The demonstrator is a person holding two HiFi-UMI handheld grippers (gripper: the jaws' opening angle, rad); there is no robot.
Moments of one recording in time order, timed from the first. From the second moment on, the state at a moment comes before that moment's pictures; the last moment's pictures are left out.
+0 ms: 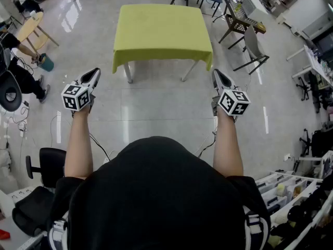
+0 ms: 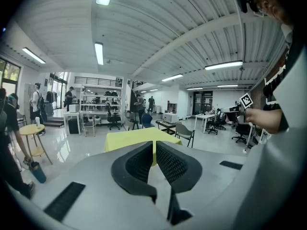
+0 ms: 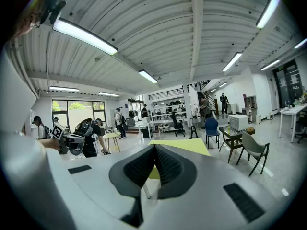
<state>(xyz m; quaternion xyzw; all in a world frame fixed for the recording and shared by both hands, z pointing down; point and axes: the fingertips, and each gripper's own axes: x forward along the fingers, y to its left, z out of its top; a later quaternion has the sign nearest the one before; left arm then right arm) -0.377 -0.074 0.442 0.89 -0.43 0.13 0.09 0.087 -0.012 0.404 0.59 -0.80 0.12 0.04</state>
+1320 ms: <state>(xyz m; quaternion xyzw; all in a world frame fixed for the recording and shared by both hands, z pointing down) -0.365 -0.038 0.438 0.91 -0.38 0.13 0.10 0.053 0.023 0.387 0.59 -0.80 0.10 0.05</state>
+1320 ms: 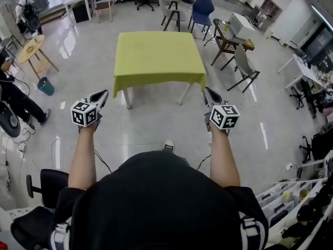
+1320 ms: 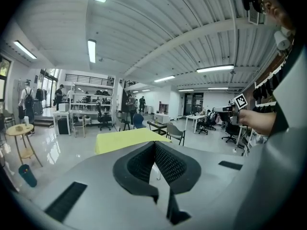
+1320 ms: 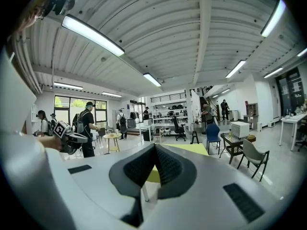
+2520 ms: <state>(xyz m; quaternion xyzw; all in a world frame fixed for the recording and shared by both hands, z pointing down) -0.319 -0.155 0.461 0.89 -0.40 0.16 0.11 0.108 -0.129 0.415 0.57 -0.81 0.10 0.05</state>
